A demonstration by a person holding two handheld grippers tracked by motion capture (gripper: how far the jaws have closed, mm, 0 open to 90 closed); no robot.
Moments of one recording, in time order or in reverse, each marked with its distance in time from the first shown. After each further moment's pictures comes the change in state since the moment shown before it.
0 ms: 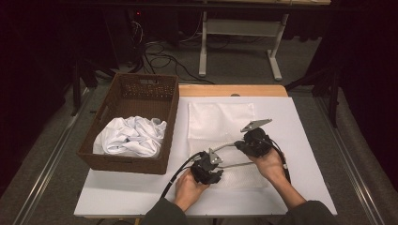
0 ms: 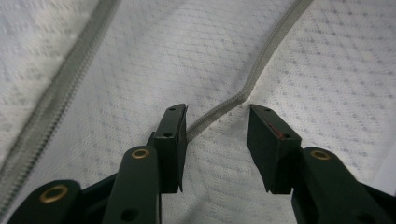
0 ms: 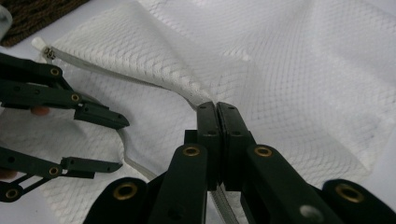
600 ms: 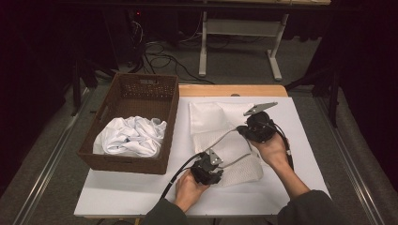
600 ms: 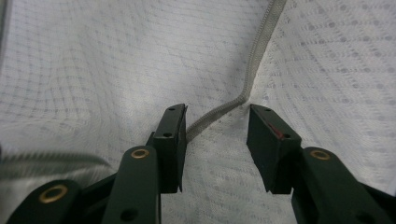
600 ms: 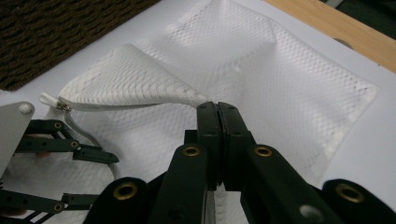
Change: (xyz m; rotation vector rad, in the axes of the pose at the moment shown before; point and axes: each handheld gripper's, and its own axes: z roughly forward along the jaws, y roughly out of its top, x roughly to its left) left arm -0.002 -0.001 0.000 -0.006 0.011 0.001; right arm -0.013 0.038 -0.029 -0.053 -0.048 -0.007
